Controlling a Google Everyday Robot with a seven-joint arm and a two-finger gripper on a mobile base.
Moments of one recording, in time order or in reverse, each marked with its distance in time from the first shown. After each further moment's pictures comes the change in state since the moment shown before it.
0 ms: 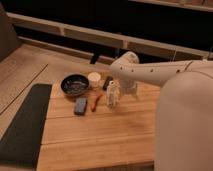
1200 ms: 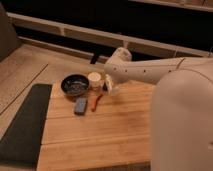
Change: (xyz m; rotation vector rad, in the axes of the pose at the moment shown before) arm -0.071 0.027 -0.043 -0.010 -0.369 -0.334
